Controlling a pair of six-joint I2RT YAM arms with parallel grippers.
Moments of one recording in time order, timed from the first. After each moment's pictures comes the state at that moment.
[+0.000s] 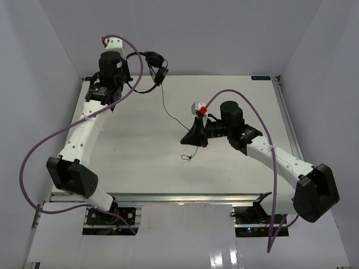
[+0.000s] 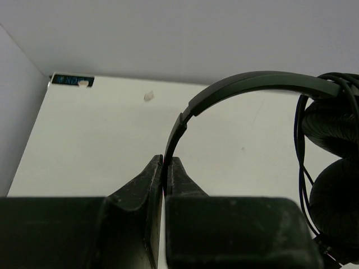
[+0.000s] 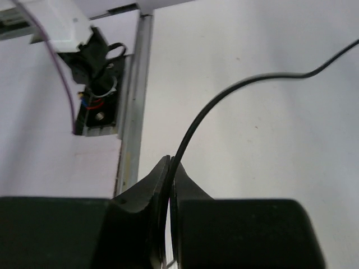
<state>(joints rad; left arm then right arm) -0.27 1.56 1.67 -0.38 -0.33 -0.10 0.65 1.30 0.97 0.02 -0.94 -0.11</state>
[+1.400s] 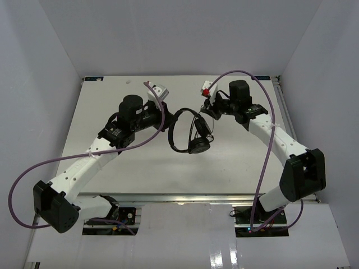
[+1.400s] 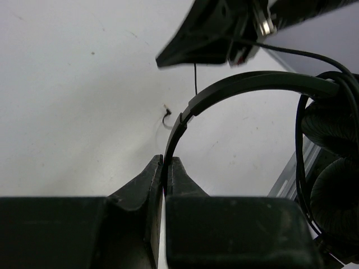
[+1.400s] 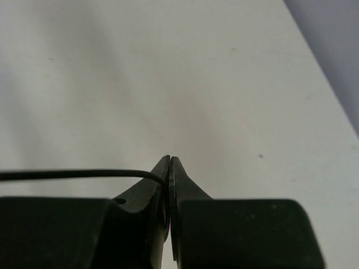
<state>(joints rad) -0.58 1.21 1.10 -0.18 0.36 -0.16 0.41 1.50 1.24 -0.24 -0.57 -0.56</state>
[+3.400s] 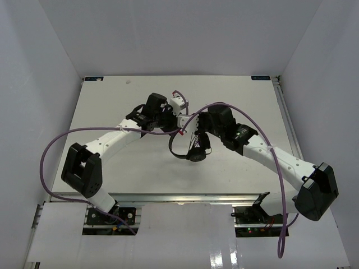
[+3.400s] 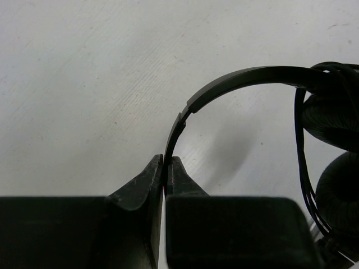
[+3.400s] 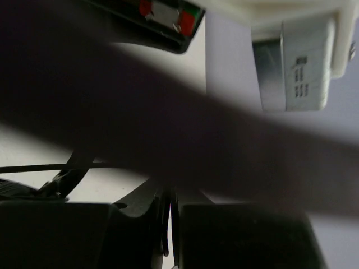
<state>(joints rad) -0.58 1.59 1.23 -0.34 0.37 0.11 0.75 1.32 1.07 -0.18 0.03 -1.14</state>
